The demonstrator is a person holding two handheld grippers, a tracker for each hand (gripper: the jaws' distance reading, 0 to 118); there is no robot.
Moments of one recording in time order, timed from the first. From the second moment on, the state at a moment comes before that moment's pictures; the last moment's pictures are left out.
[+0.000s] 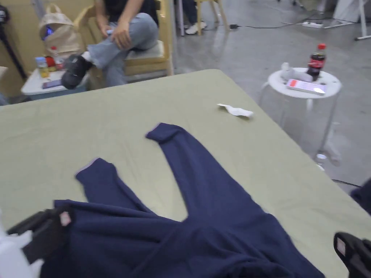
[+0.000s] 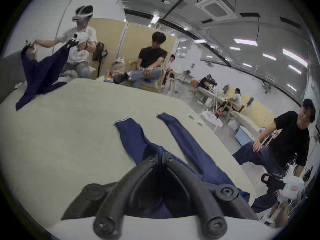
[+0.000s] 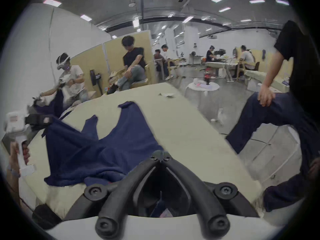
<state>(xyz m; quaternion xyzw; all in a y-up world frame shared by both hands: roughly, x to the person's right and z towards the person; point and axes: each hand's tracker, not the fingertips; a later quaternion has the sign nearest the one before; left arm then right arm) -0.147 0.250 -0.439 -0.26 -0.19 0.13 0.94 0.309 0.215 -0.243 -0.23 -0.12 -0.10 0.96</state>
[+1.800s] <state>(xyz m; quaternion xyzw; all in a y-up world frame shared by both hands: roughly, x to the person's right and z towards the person) -0.259 0.668 -0.570 -0.02 0.02 0.10 0.99 0.233 0.697 -0.564 0.01 -0.08 0.09 0.99</state>
